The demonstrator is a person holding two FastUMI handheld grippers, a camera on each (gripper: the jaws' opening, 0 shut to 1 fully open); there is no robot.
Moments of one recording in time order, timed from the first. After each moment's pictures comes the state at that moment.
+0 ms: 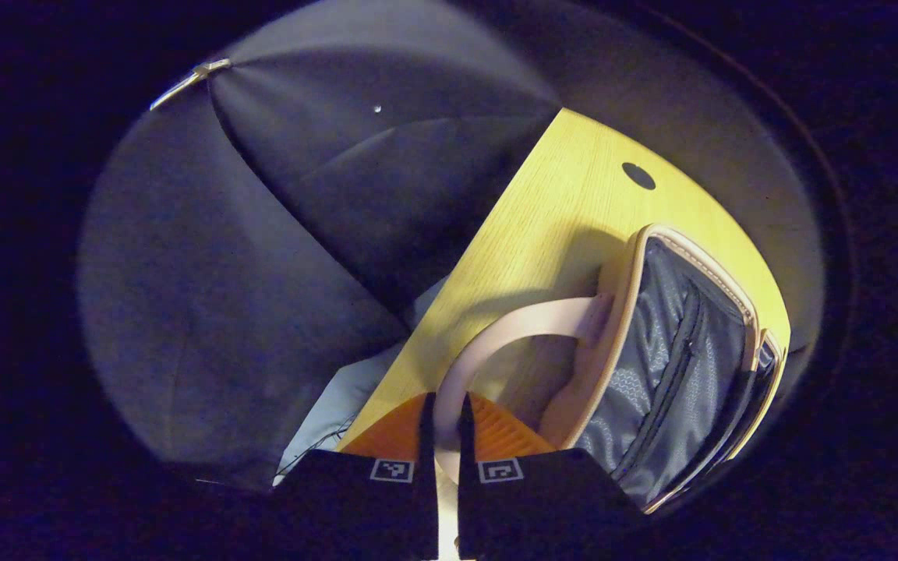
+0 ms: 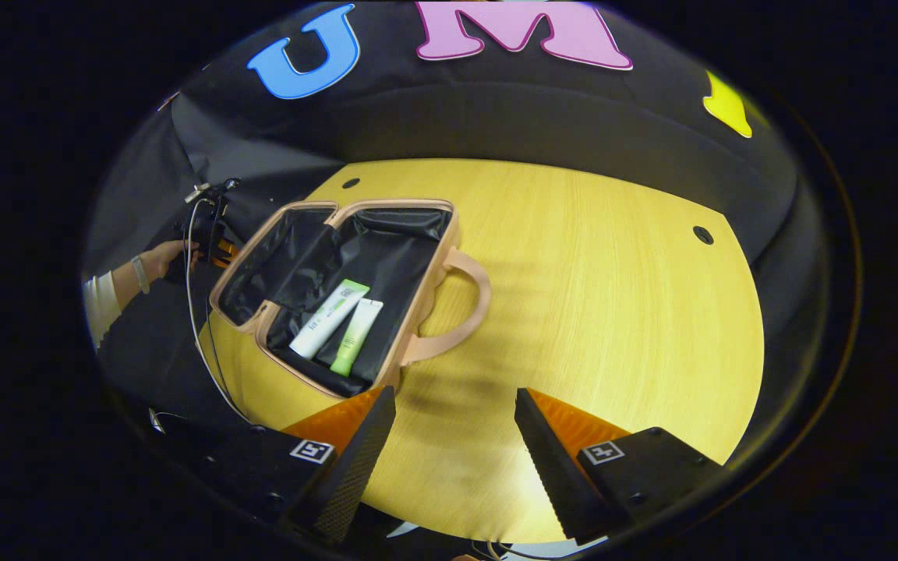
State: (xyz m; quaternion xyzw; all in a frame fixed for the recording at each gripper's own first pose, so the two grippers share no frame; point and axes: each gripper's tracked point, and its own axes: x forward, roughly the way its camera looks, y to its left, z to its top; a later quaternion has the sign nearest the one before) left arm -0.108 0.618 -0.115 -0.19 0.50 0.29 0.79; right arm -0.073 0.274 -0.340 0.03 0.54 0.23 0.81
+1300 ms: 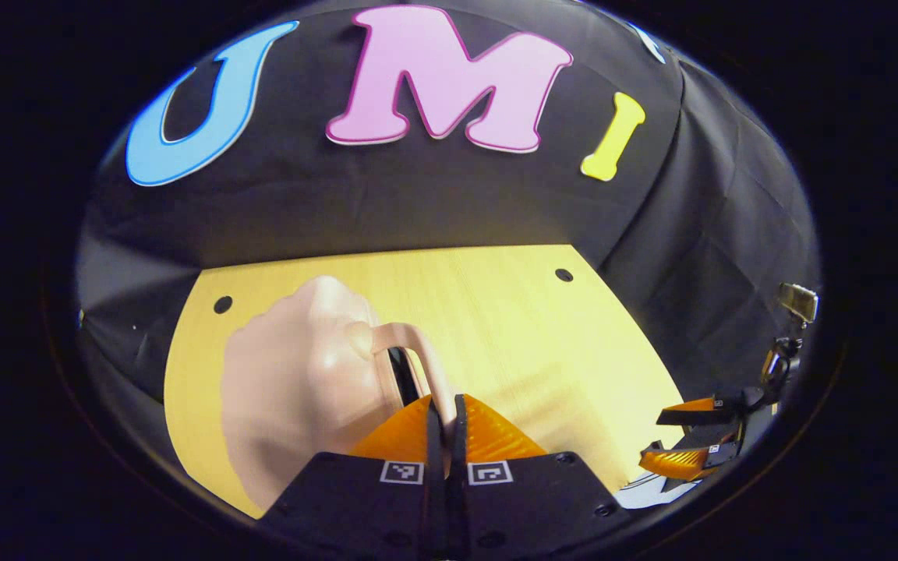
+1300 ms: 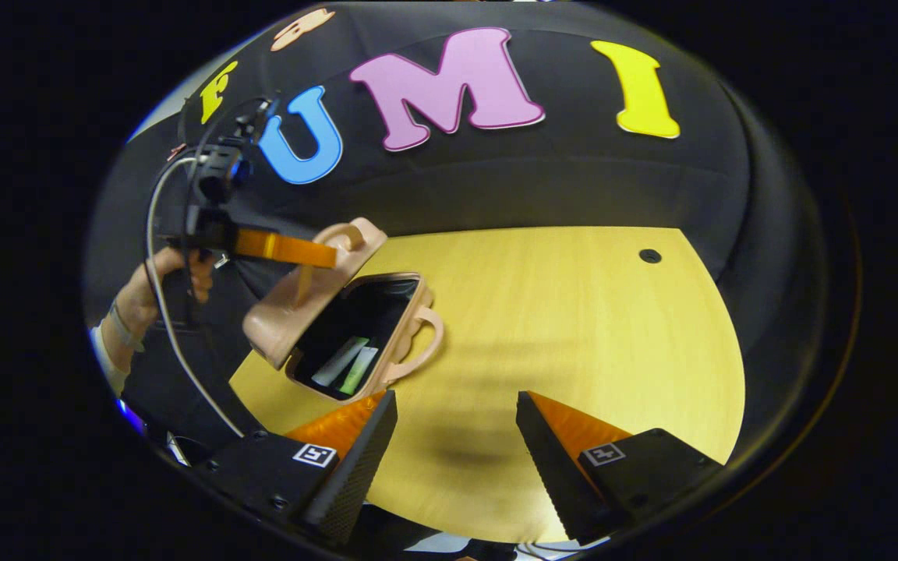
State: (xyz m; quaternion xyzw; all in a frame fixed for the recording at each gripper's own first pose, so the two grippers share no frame) left arm 0.036 0.104 0.037 -0.01 0.38 -0.06 0.92; right arm -0.092 0.141 -0.268 0.12 0.43 0.20 0.87
